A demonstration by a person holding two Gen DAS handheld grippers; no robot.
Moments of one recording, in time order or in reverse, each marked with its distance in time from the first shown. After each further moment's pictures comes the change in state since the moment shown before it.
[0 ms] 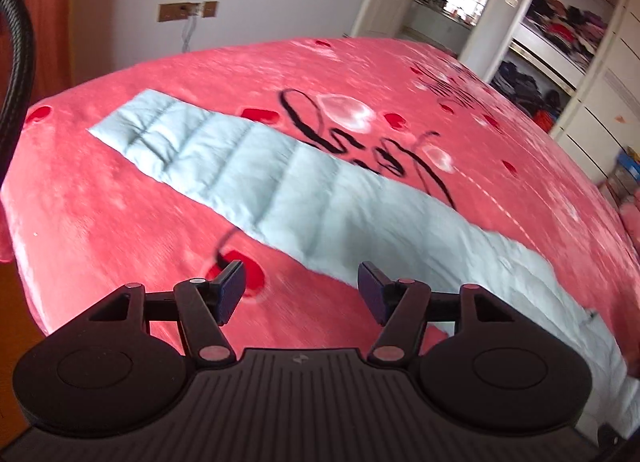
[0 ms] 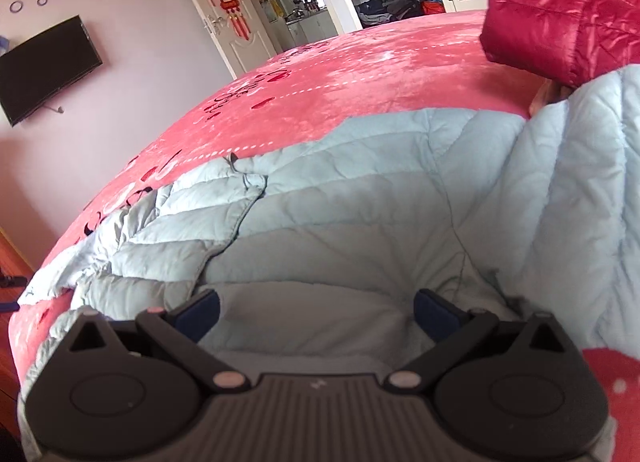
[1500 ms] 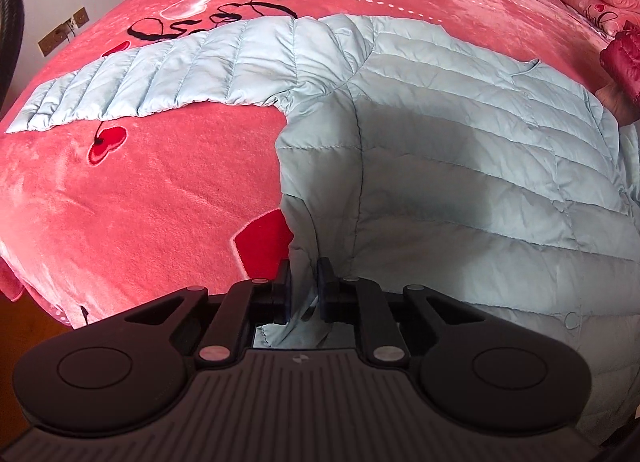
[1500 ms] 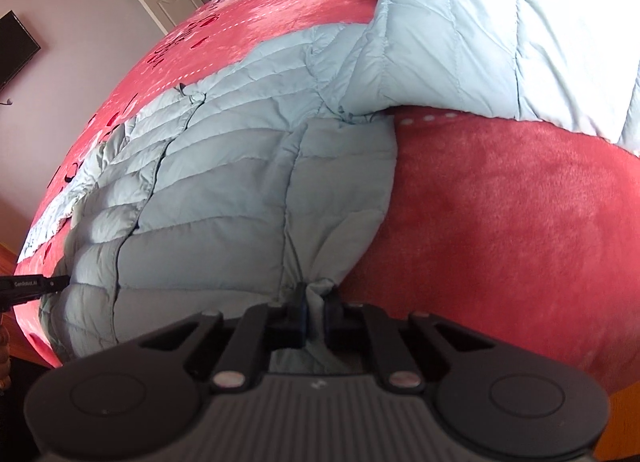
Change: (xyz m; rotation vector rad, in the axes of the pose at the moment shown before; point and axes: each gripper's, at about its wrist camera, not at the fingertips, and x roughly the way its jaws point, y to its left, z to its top) left arm -0.037 -0.107 -0.120 0.512 0.241 0.030; right arm -0.117 -0.015 -0.074 0.140 0.219 -0.162
